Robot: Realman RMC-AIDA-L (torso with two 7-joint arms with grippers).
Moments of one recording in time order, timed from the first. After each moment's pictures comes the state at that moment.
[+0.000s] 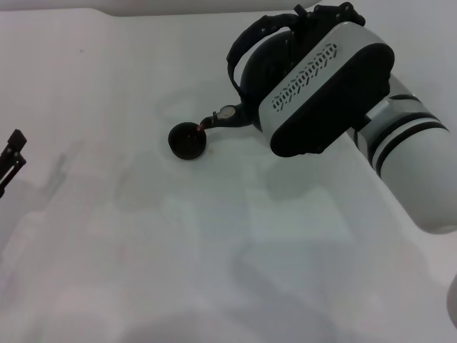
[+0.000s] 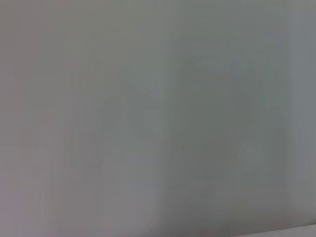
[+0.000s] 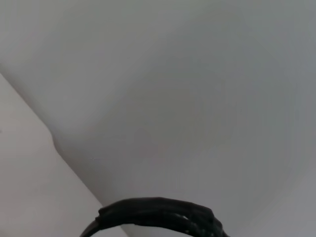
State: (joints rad) left arm -0.05 -2.08 -2.13 -0.29 0.88 -1.41 2.63; right arm 0.19 2.03 0.69 1.53 -1.09 -0.67 -2.29
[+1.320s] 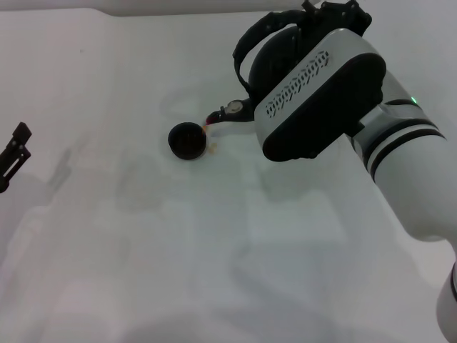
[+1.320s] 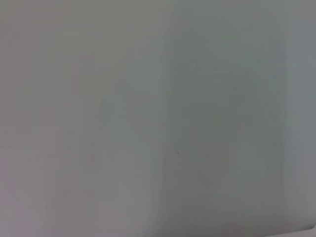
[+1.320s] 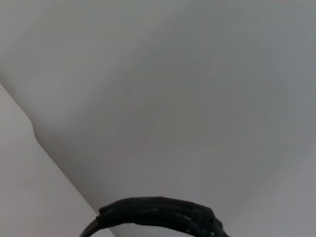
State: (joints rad) left arm -0.08 -2.08 -2.13 -0.28 0.88 -1.41 2.63; right arm 0.23 2.03 0.62 1.50 -1.13 -0.80 -2.24
